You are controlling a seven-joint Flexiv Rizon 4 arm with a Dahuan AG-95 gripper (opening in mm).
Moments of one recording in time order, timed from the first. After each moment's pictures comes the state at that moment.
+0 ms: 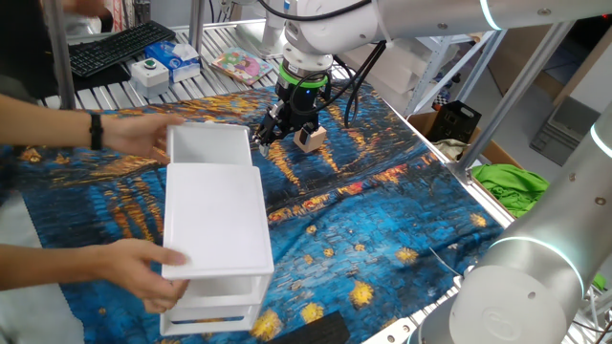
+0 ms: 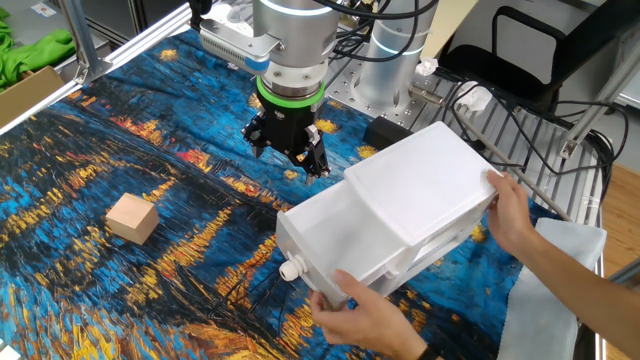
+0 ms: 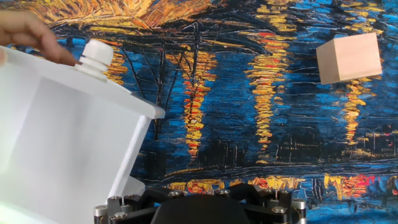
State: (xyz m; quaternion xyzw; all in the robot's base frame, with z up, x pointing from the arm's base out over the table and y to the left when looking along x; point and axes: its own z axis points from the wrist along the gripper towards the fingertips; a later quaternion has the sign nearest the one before) arm 0.500 0.000 0.170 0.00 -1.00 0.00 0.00
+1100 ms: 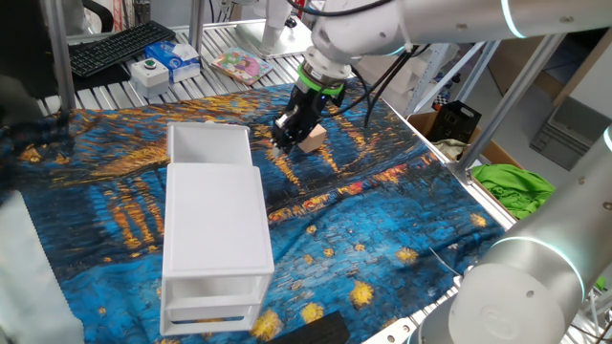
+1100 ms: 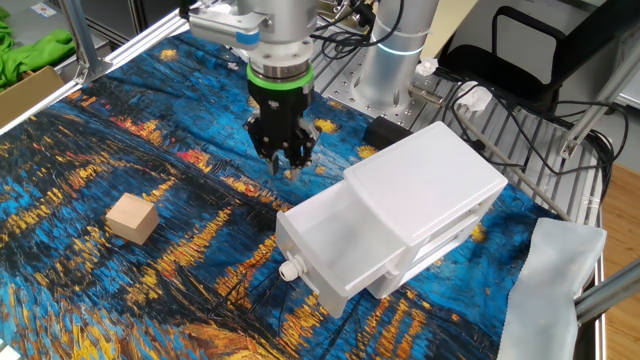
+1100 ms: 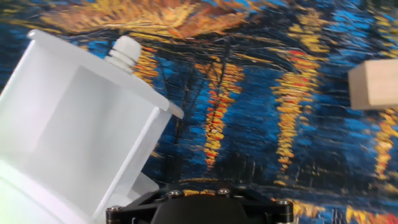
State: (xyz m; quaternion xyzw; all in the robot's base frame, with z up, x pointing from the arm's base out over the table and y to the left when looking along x) arm 0.502 0.001 0.167 0.07 -0.99 -0.08 -0.05
